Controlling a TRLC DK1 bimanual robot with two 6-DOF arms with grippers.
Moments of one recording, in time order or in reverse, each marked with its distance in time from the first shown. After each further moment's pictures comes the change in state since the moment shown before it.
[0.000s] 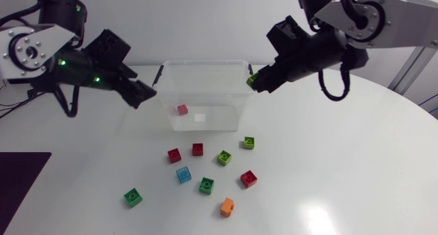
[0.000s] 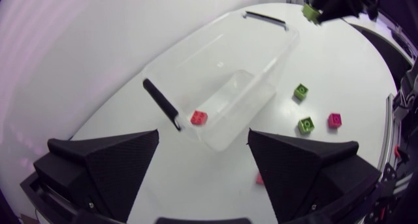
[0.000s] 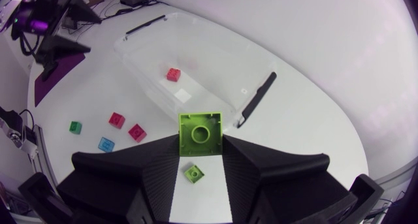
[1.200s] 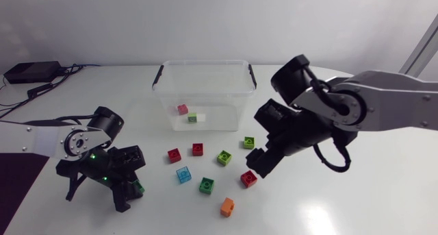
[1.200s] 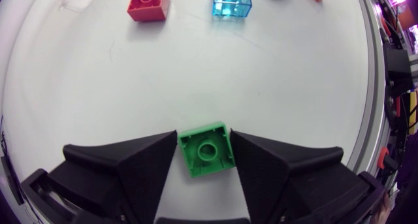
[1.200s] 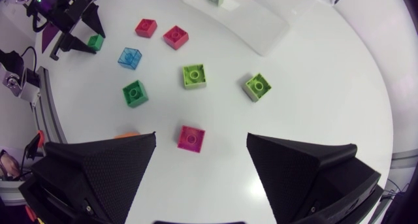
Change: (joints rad) left arm -0.031 0.154 -0.456 -0.067 -0.057 0.303; right arm 0.161 -0.126 -0.431 -0.025 0.072 0.085
